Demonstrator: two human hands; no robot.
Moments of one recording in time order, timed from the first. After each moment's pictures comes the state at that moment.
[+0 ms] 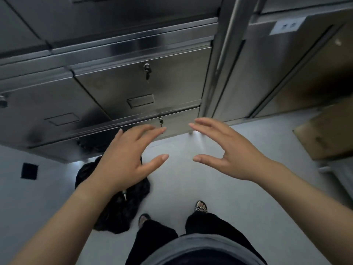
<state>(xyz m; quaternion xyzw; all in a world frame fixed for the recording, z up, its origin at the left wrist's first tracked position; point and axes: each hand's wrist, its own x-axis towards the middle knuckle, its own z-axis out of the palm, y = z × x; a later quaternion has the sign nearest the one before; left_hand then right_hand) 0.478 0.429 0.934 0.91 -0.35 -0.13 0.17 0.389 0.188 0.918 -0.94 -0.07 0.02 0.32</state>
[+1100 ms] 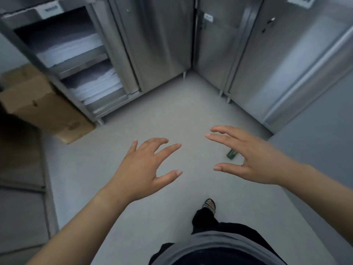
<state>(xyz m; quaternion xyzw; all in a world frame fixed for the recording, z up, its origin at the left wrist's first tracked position) 0.131 0.264 0.930 0.22 -0.96 -0.16 -0.06 -0.084 0.433 0.935 -0.64 0.73 -0.18 0.17</state>
